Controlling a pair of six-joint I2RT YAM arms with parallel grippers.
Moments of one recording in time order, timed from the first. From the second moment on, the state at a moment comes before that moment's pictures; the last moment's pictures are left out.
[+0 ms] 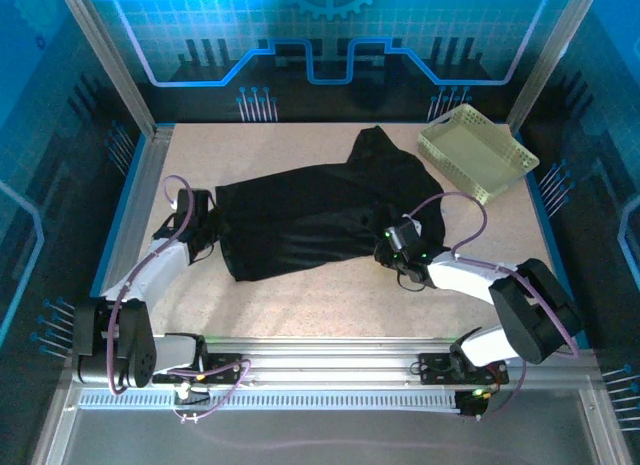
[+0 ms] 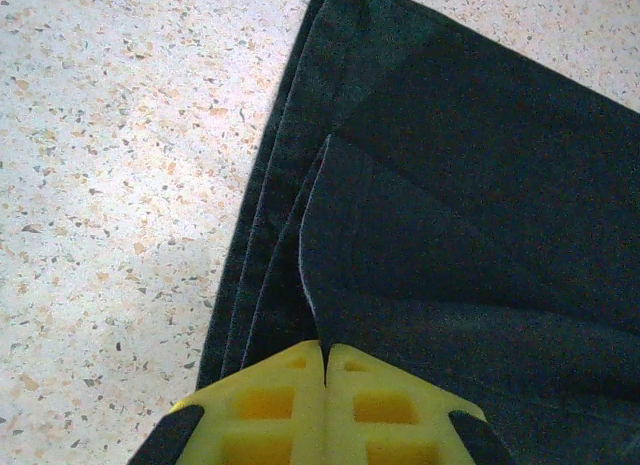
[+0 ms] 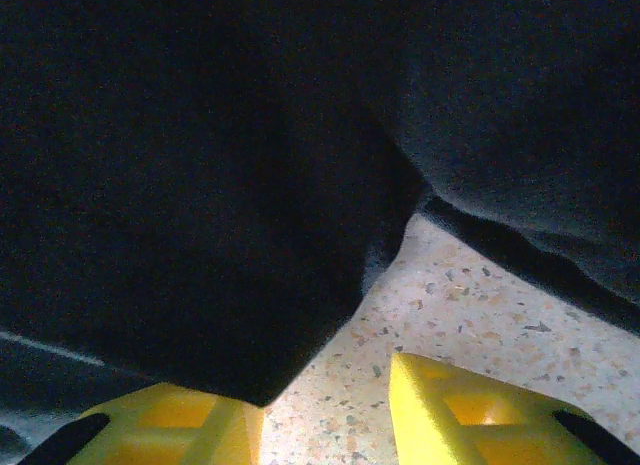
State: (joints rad) left arm -0.01 1.27 0.72 -0.33 -0.03 -0.67; right arm 0.53 1.43 0.57 -0.09 0.16 0.81
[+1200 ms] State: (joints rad) left arm -0.01 1.26 0.72 -0.33 -0.02 -0.67; right arm 0.53 1.52 0.67 -0.17 0.26 0.72
